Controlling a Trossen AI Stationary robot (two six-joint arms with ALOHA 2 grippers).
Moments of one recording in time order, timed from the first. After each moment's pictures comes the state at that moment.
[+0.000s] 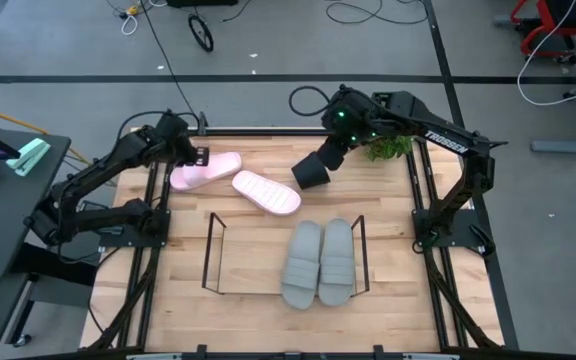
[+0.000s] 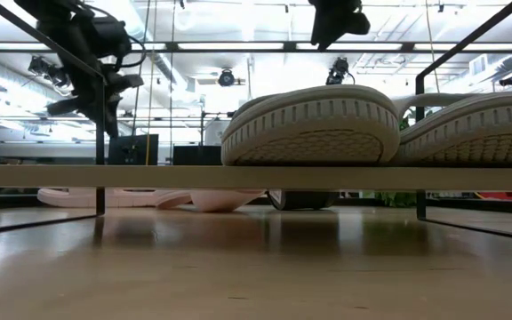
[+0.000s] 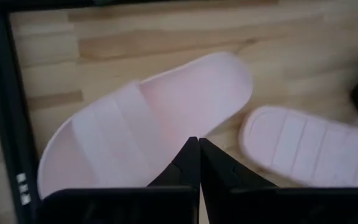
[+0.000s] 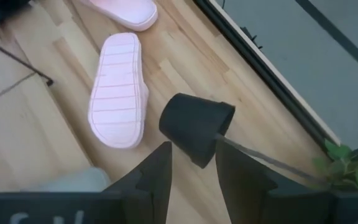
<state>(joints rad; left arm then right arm) 0.89 1.00 0.79 -0.80 0.00 -0.51 -0.33 1.66 1.96 -1.30 0.10 0.33</state>
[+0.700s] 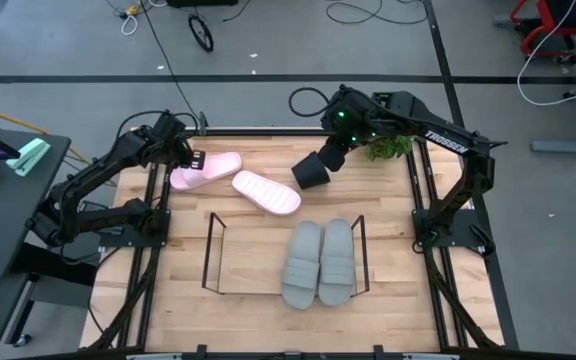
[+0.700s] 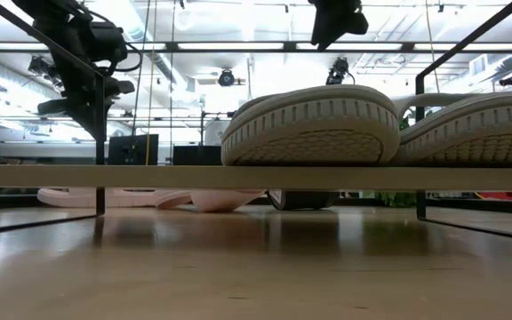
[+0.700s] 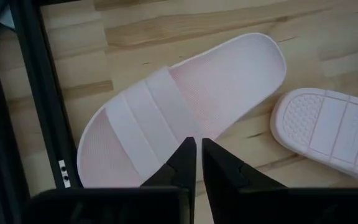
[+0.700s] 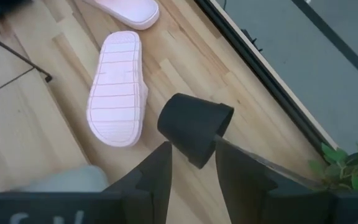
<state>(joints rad) 0.93 1.00 0.79 -0.87 -0.03 -0.41 -0.33 1.66 1.96 -1.30 0.10 0.27</state>
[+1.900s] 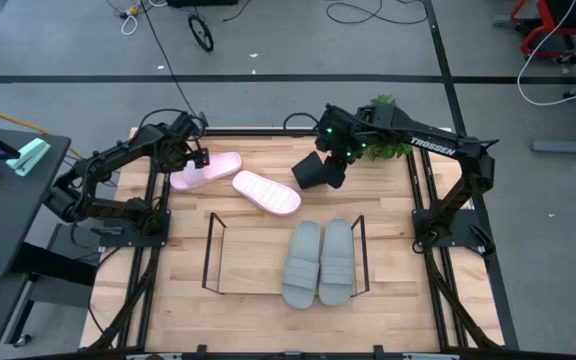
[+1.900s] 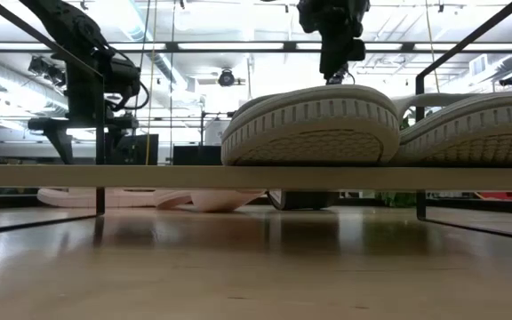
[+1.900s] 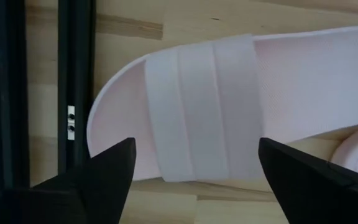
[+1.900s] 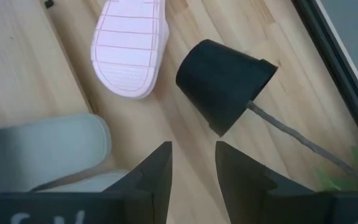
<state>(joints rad) 0.96 1.24 0.78 -0.89 -0.09 -0.72 -0.32 1.66 1.76 -1.26 -0.03 0.18</state>
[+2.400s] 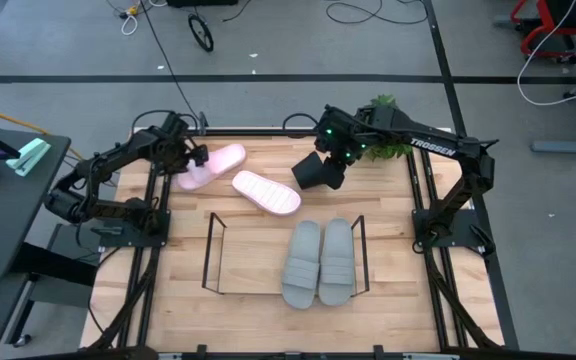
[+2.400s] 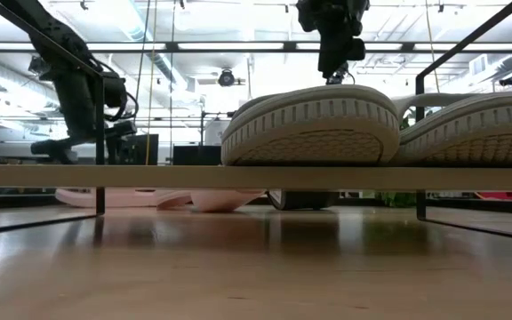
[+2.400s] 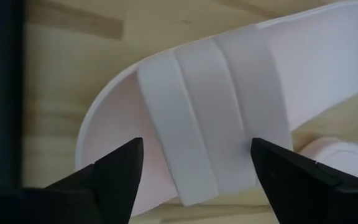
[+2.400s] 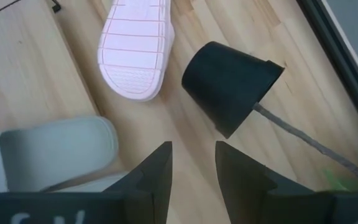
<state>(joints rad) 1.11 1.24 0.66 -0.66 0.15 -0.67 -0.32 1.66 1.76 -1.25 -0.04 0.21</state>
